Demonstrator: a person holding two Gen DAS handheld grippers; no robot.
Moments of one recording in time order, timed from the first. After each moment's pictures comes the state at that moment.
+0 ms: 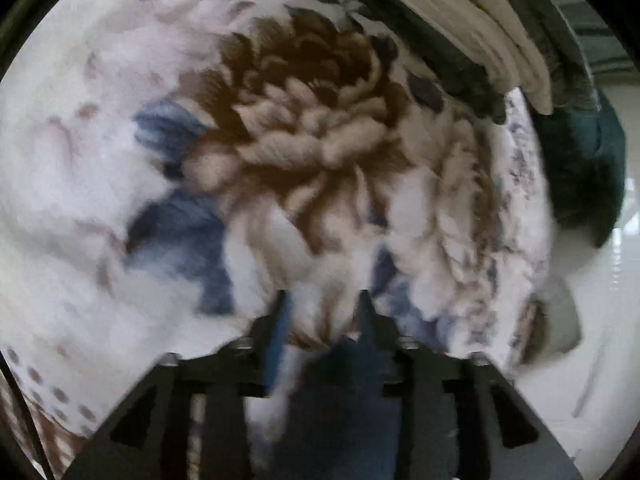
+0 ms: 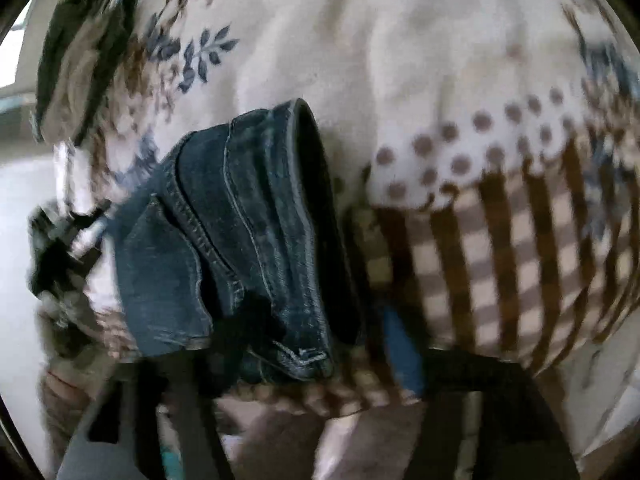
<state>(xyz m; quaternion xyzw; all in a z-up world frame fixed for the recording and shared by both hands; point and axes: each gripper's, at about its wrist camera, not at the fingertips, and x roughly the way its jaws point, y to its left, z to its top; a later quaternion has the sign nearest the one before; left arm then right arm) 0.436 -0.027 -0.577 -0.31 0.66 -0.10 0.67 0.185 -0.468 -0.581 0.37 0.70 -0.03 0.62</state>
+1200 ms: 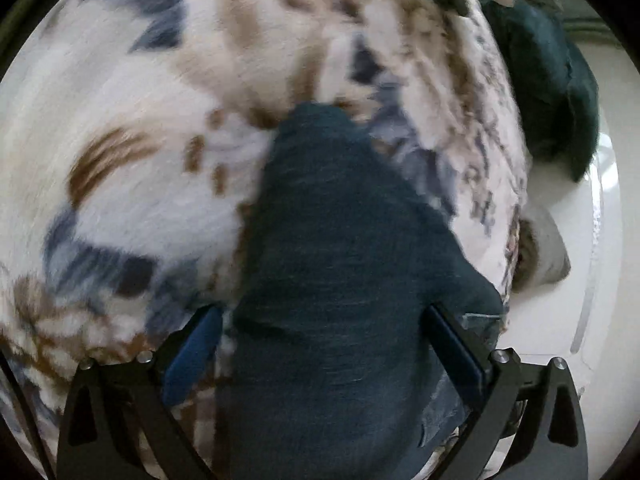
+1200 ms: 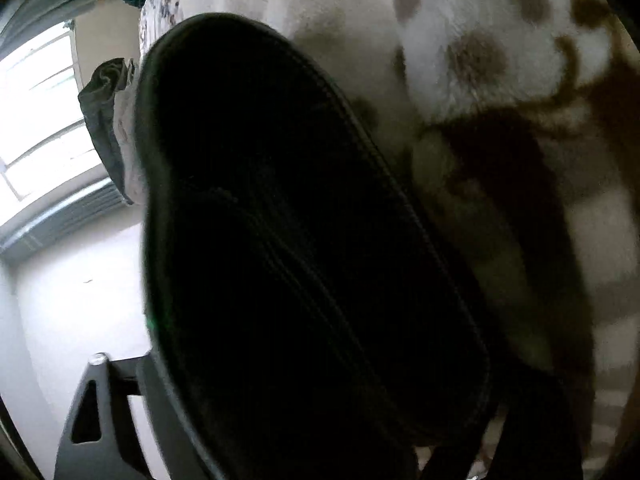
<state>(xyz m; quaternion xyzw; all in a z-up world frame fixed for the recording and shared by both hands) 0.354 -0.070 -0.602 -0.29 0.68 -0.19 0.65 0.143 -0.461 -0.666 0.58 0.57 0.06 0.58</state>
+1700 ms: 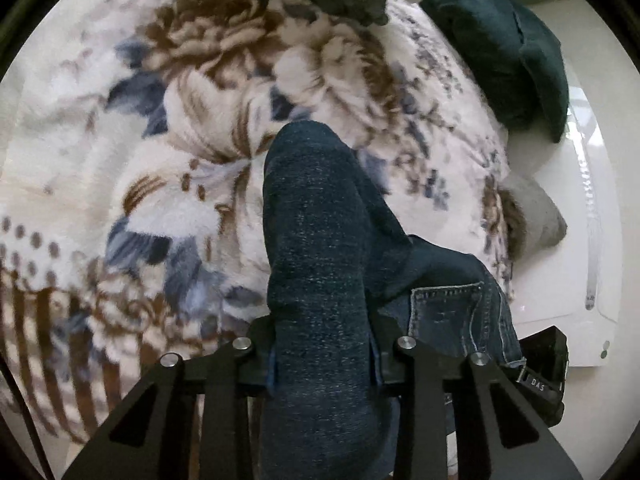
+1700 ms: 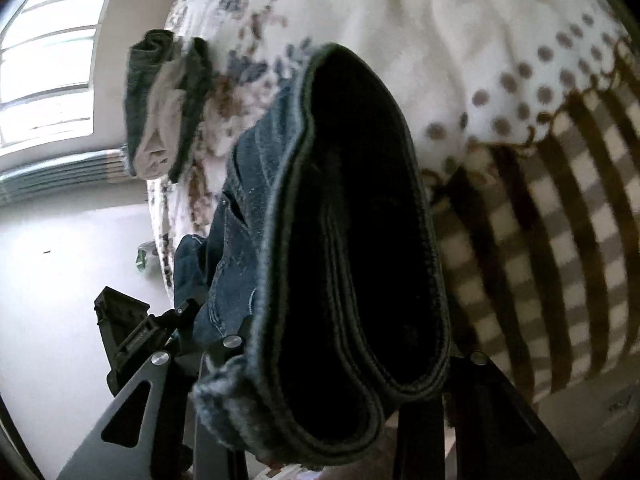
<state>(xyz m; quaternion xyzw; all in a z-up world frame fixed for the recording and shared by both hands) 0.332 -0.066 -0.517 -0.23 0.65 -0.21 0.69 0.114 -0.448 -0.549 0.49 0.56 0.03 0.66</state>
